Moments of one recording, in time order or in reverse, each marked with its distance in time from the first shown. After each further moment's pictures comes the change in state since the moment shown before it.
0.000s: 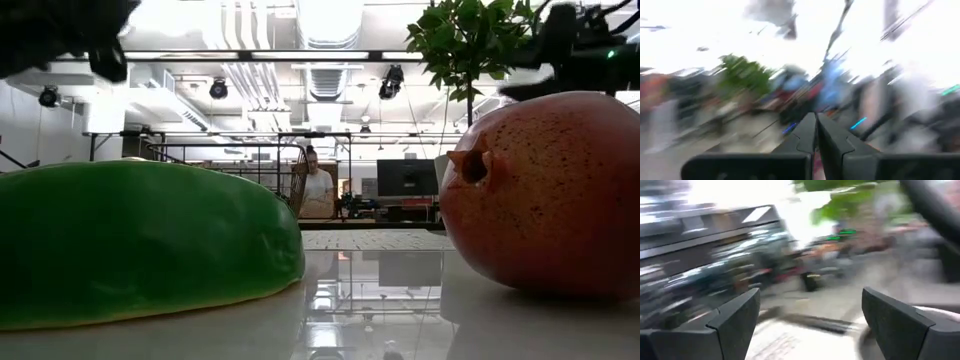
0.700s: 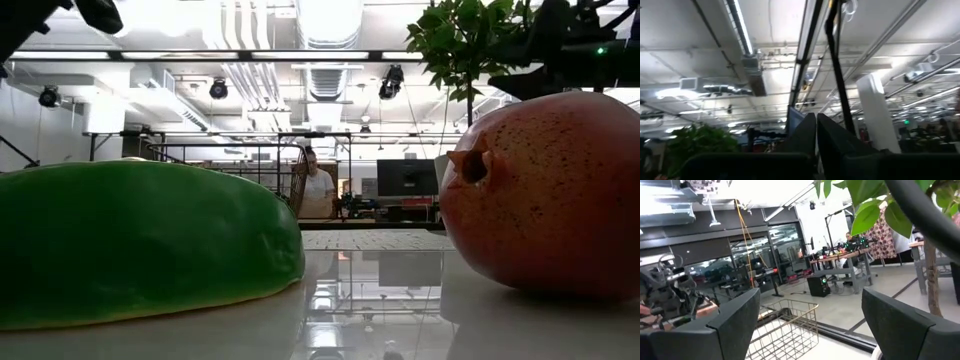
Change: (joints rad) left arm 0.001 0.144 0.054 0.327 0.201 0.117; right arm 0.000 0.223 0.003 0.237 -0.029 -0.104
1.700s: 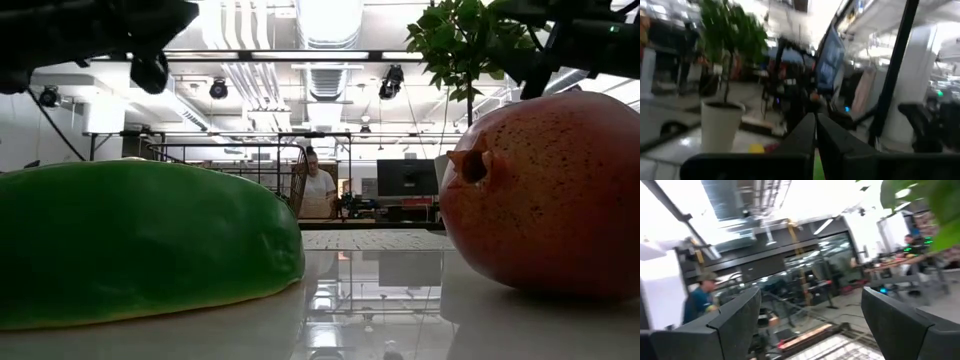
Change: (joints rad) left arm -0.002 0.493 0.085 0.060 -0.256 -0.346; right arm -0.003 0.110 0.009 0.188 -0.284 0.131
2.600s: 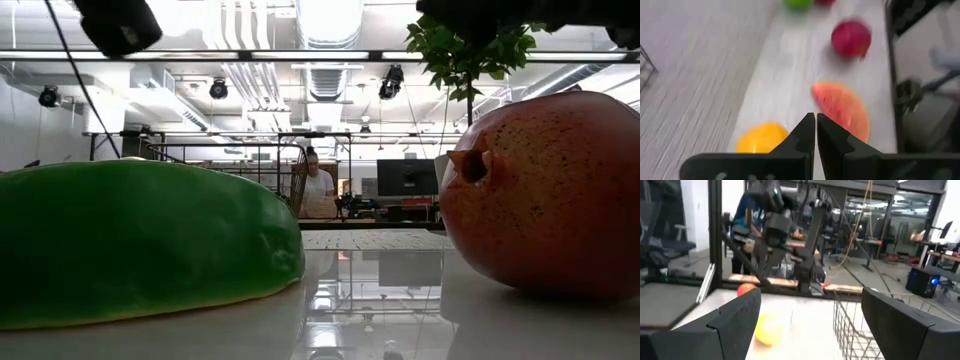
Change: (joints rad) left arm -0.297 0.366 0.813 -1.554 0.029 -0.503; right arm 0.320 0.562 0.377 -0.109 -0.055 -0.319
